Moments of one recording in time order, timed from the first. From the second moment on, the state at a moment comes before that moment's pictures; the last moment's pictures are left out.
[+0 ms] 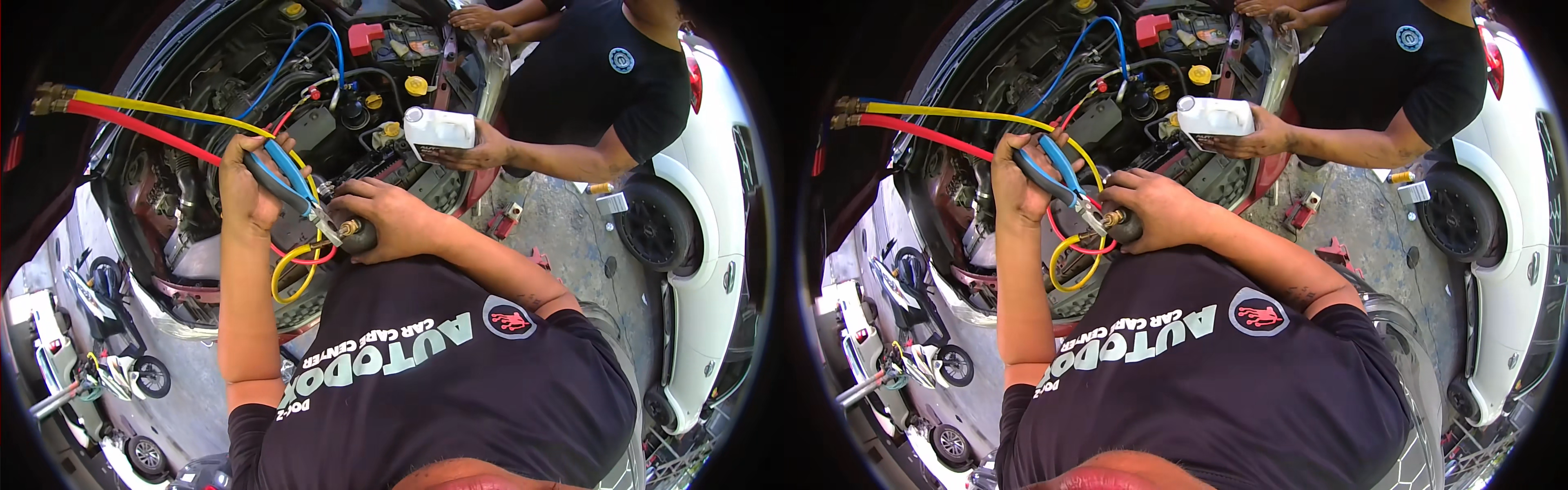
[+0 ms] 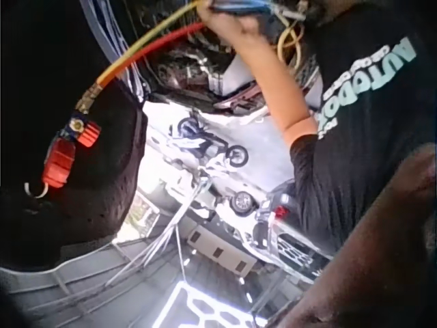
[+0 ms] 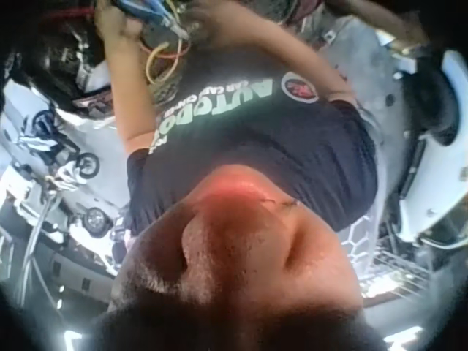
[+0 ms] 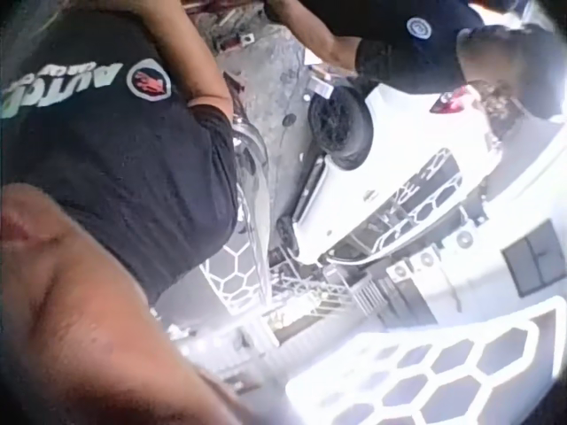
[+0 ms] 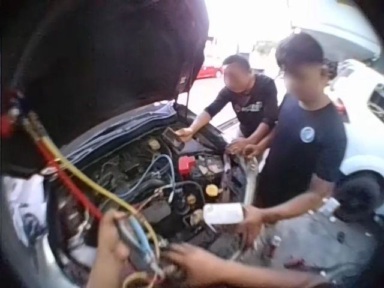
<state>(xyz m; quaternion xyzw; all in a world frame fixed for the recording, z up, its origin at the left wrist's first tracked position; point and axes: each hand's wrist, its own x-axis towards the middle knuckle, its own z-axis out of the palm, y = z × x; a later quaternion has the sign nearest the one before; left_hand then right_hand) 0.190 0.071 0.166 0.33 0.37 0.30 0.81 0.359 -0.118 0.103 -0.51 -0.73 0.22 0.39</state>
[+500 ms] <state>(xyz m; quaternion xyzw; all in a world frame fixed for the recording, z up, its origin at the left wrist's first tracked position) 0.107 0.020 0.266 0.66 -0.05 0.41 0.63 0.355 -0.136 0.106 -0.56 -0.69 0.20 0.40</state>
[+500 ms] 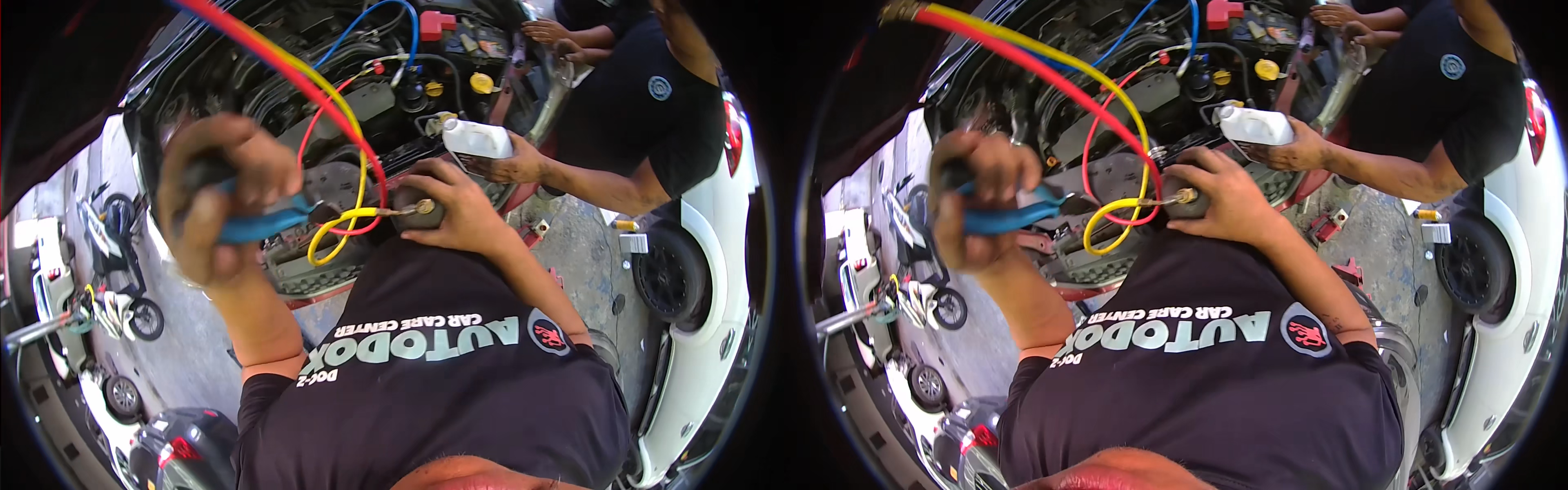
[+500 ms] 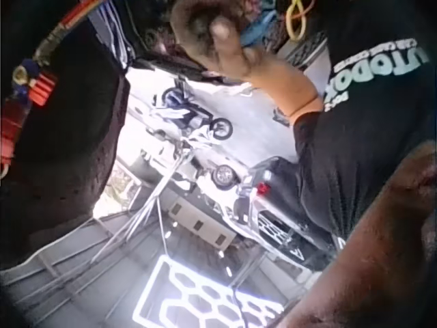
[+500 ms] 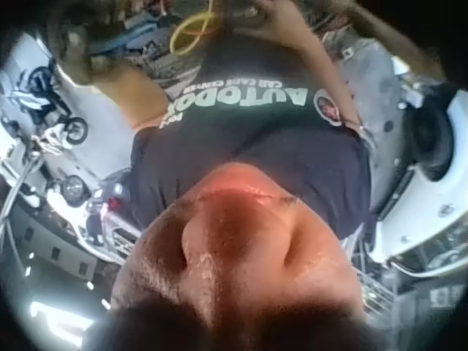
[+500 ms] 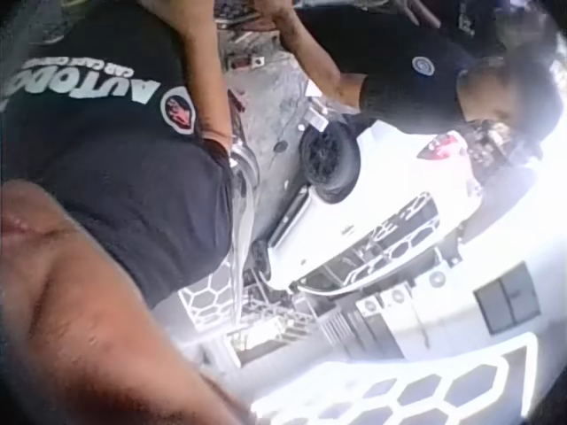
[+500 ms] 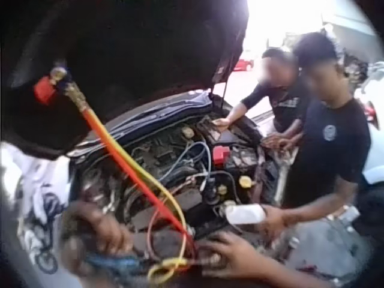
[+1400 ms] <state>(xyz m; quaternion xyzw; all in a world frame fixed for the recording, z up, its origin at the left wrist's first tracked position) -0.082 0.017 -0.102 0.88 0.44 0.11 0.10 0.323 -0.143 0.114 -0.60 -0.63 0.18 0.46</state>
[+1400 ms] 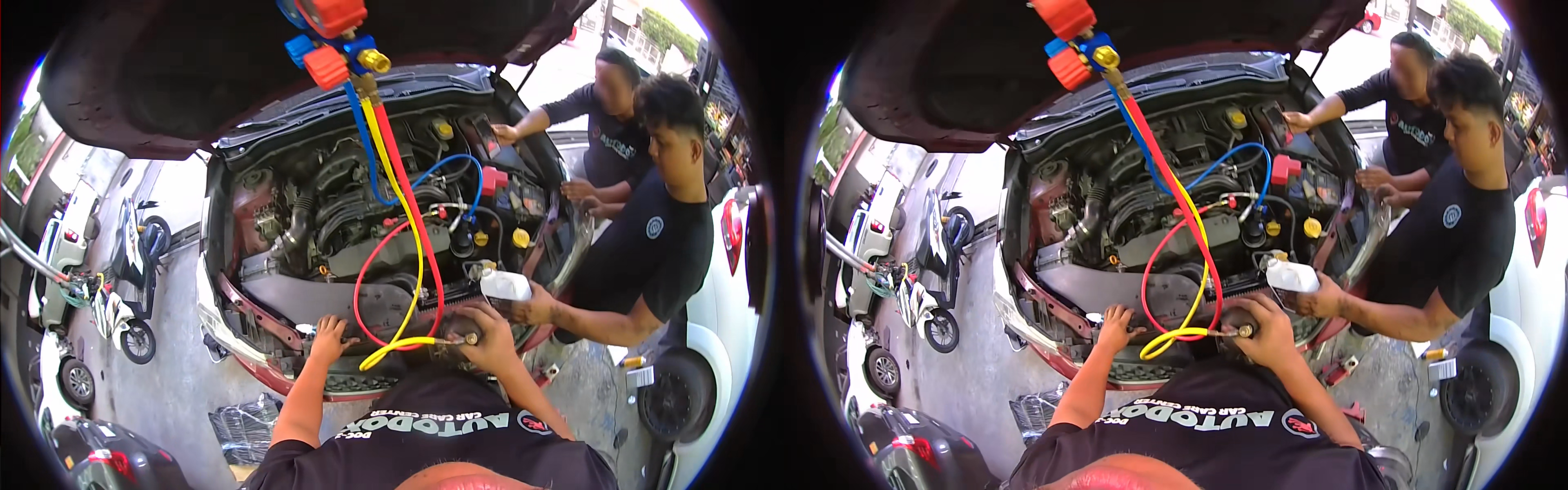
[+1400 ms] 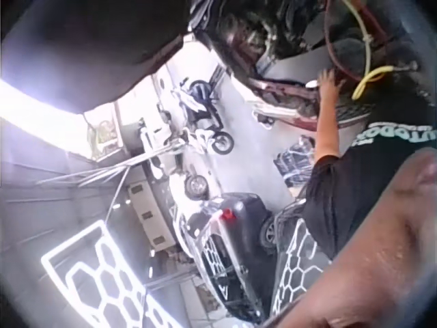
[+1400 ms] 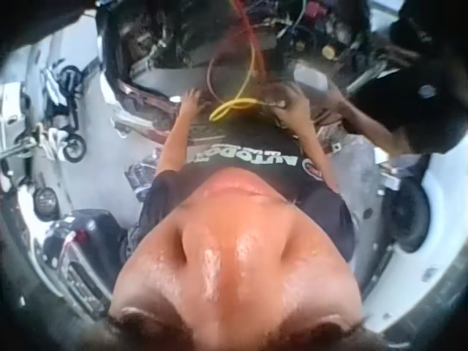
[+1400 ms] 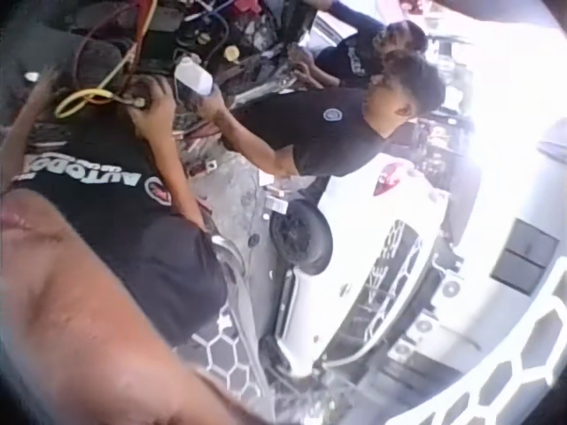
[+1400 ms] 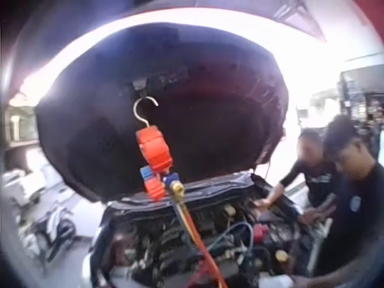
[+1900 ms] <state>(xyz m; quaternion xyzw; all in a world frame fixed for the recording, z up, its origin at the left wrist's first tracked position) 0.069 0.134 0.101 0.76 0.32 0.55 0.15 0.326 -0.134 0.115 -0.62 -0.63 0.18 0.43</state>
